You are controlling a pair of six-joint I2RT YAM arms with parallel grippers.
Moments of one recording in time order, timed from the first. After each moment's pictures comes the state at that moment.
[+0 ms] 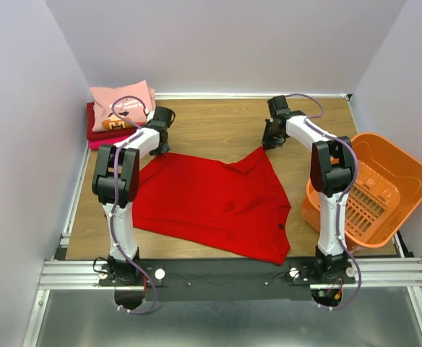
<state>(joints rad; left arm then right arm) -0.20 2.05 1.44 -0.44 -0.36 -0.39 0.25 2.22 1.74 -0.62 0.01 0.46</state>
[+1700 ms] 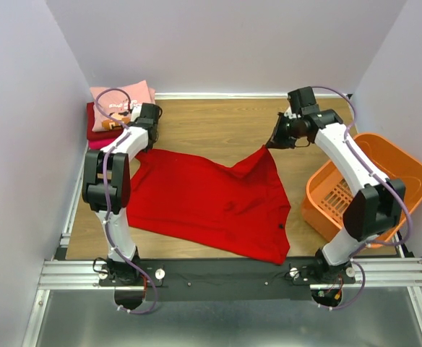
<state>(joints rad) -0.13 1.95 1.42 -0.51 -0.64 -0.26 0.29 1.67 1.54 -0.82 -0.19 0.57</state>
